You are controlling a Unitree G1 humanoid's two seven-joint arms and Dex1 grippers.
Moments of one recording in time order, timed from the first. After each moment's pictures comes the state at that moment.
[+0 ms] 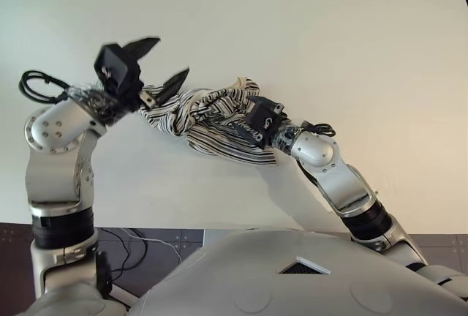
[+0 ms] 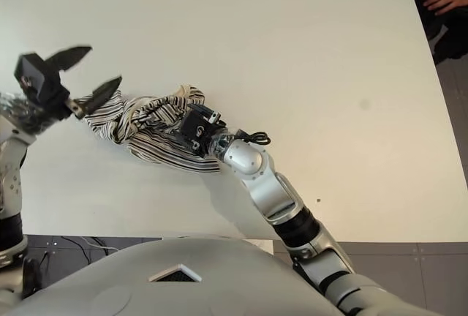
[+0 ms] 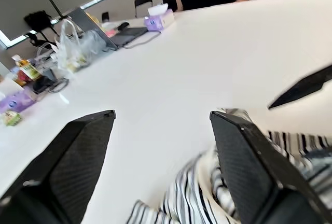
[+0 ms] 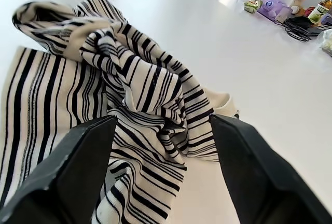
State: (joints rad) left arm 0.16 0.68 0.19 -0.42 -0.28 0.29 -0.78; right arm -0.06 -0.19 0.62 -0.32 -0.22 0.50 0.39
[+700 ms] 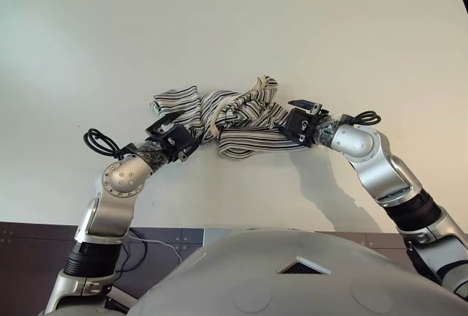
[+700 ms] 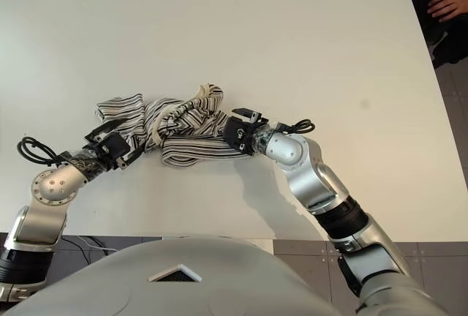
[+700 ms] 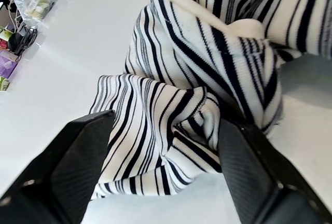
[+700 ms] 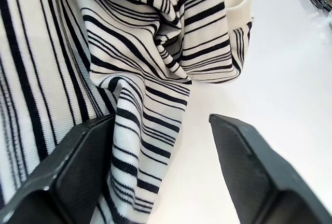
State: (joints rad) left arm 0.31 0.62 -0.08 -0.28 0.22 0.07 -0.53; right arm -0.10 -0.57 0.56 -0.27 -0.29 0.40 0.58
